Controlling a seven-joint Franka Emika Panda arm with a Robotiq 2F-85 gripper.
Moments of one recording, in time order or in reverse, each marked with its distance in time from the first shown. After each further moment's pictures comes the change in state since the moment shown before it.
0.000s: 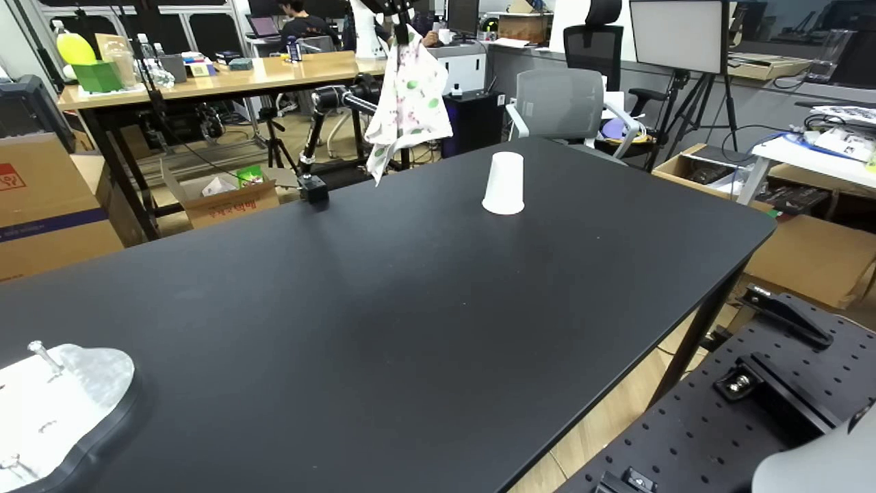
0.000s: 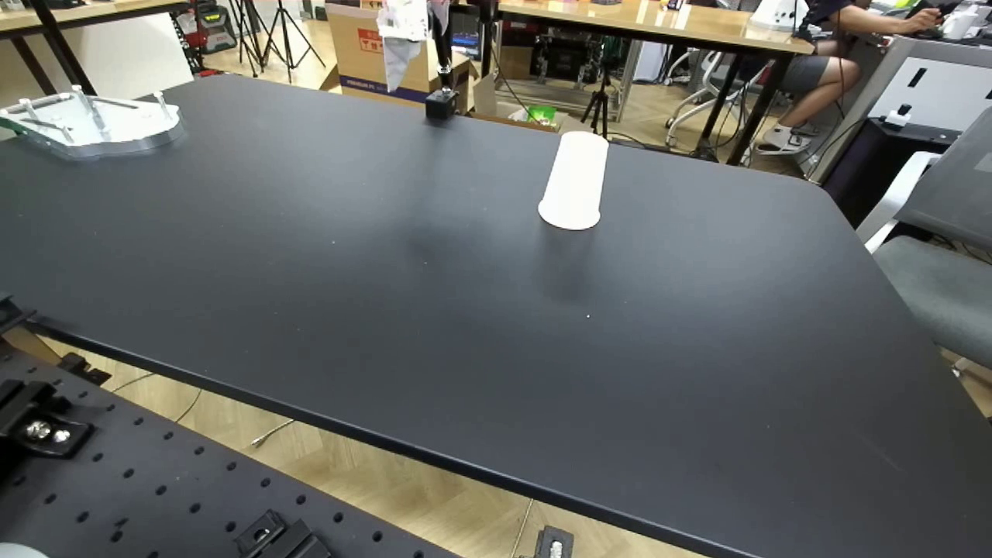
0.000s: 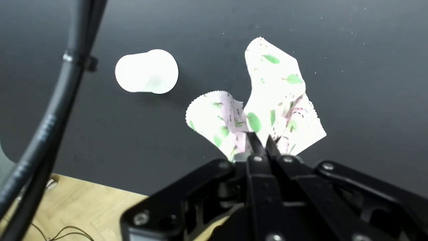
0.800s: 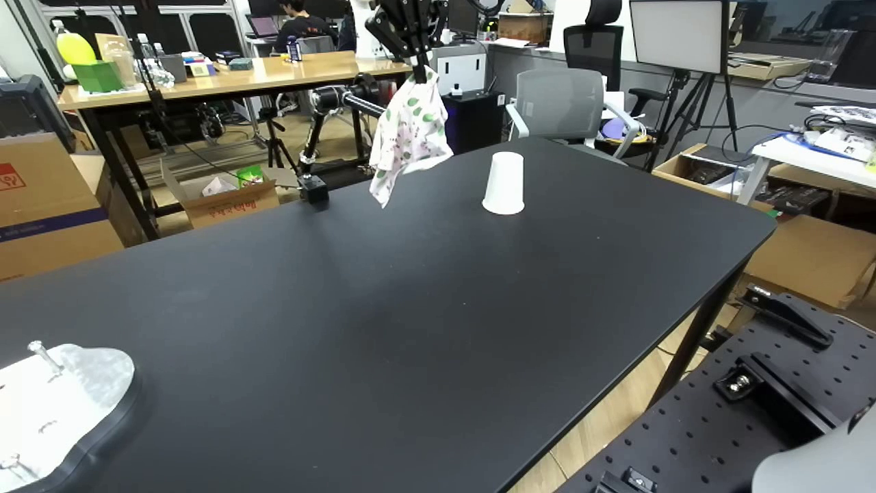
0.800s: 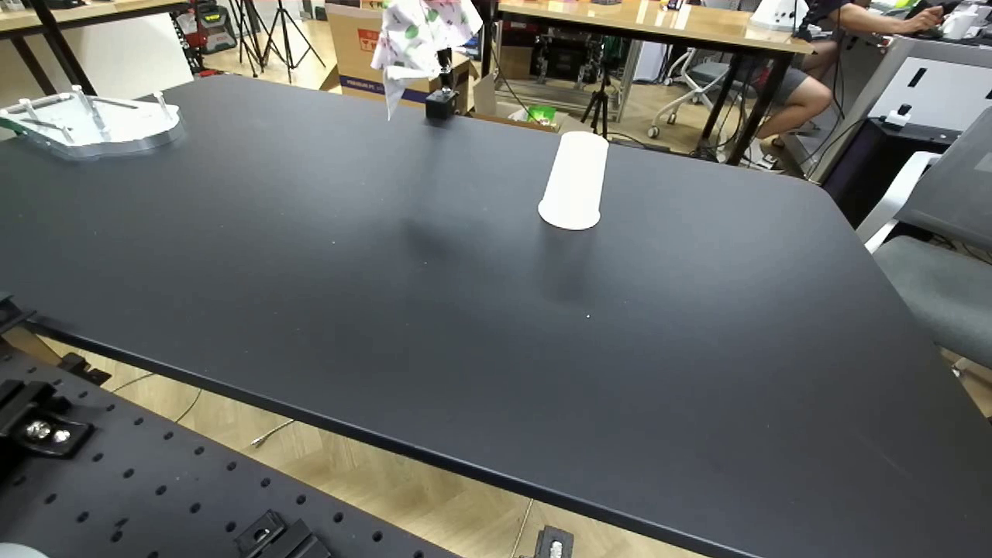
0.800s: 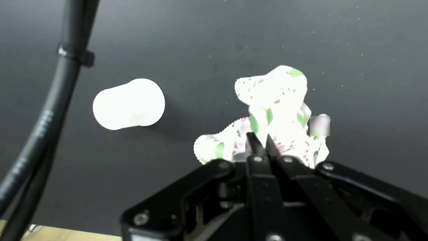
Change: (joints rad) arm -0.028 0.018 -0.024 -0.089 0.069 0.056 0.028
